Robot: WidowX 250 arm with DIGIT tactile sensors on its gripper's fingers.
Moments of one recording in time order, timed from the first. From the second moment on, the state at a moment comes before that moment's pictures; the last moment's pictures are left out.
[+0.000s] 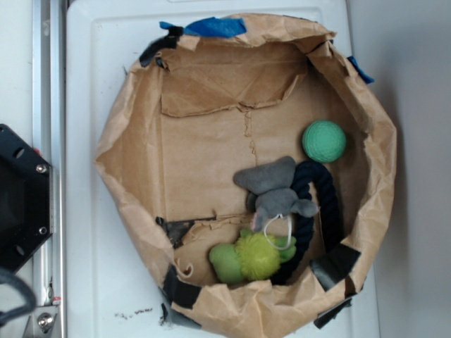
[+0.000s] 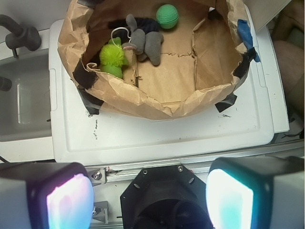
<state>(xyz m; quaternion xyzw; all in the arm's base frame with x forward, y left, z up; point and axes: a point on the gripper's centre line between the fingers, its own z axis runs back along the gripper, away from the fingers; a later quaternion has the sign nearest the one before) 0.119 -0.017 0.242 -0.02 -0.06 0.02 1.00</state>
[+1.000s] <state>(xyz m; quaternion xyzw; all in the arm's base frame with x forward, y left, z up) 0.217 -0.026 0.194 -0.07 -0.01 0.06 1.00</state>
